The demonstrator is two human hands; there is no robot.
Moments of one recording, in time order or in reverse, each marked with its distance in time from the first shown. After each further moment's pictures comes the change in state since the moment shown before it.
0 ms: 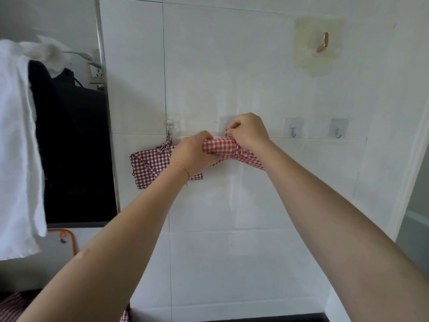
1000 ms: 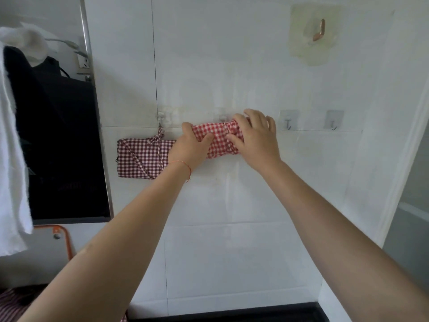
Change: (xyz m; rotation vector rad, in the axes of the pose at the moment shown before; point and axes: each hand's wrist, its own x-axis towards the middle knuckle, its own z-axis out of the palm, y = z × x) left_hand 0.004 0.007 0.021 -0.185 0.048 -0.255; right_hand -0.042 0.050 0.006 -0.436 0.255 -0.361
